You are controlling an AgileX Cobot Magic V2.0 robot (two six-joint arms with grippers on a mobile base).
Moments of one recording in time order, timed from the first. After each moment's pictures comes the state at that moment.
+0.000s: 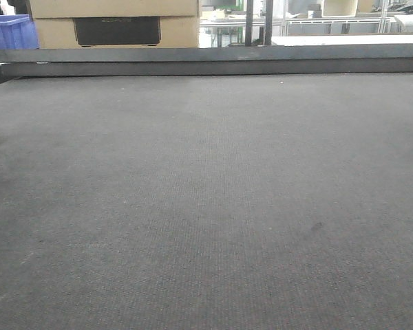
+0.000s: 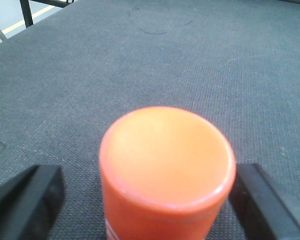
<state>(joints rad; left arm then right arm) 0.03 1.99 -0.95 -0.09 -0.63 -0.05 -0.11 1.05 -0.77 0.03 -0.07 -0.05</state>
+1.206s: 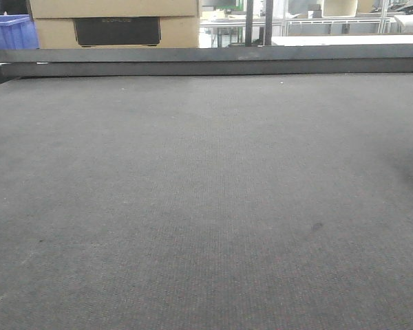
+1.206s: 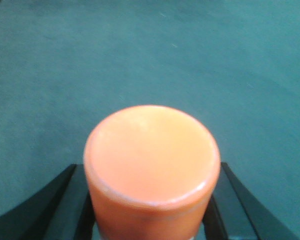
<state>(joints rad) -0.18 1.08 -0.95 0.05 0.48 -0.05 0.13 1.01 -0.78 0.11 0.42 -0.06</state>
